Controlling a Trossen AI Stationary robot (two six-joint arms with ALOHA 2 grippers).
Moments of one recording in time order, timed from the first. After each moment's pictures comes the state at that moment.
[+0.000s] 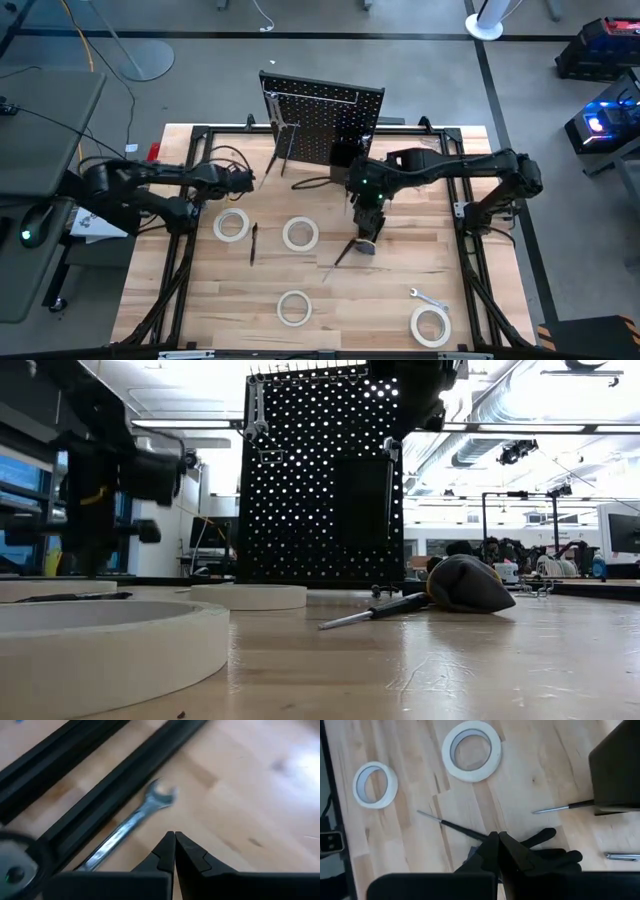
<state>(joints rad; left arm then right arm) 0.40 1.32 0.49 -0.85 -0.62 -1.94 -0.03 1.58 1.47 -0.99 -0.10 0.30</state>
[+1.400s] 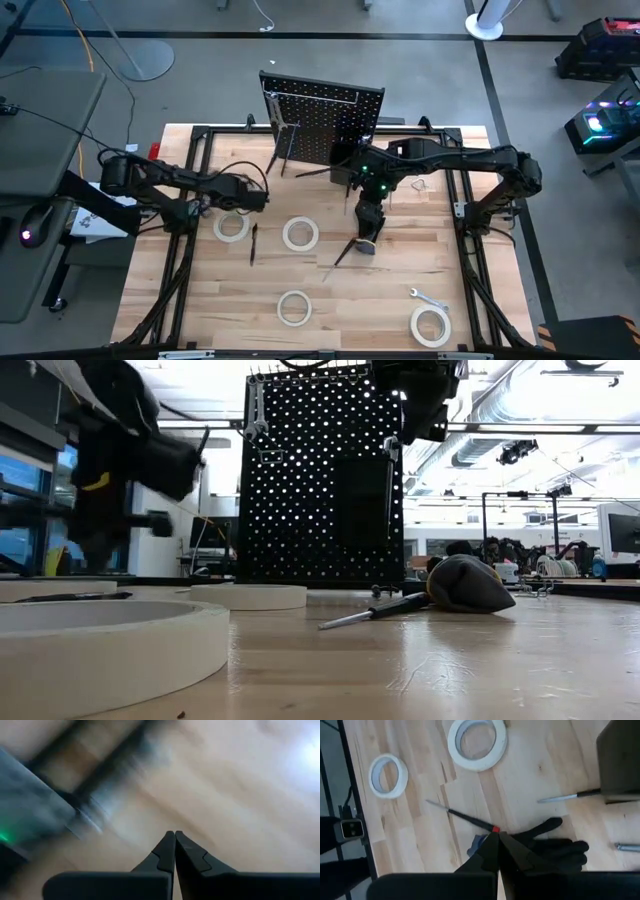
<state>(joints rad) 0.13 1.46 0.66 -1.10 -0.55 -2.17 -0.13 1.58 1.47 -1.03 -0.24 0.25</state>
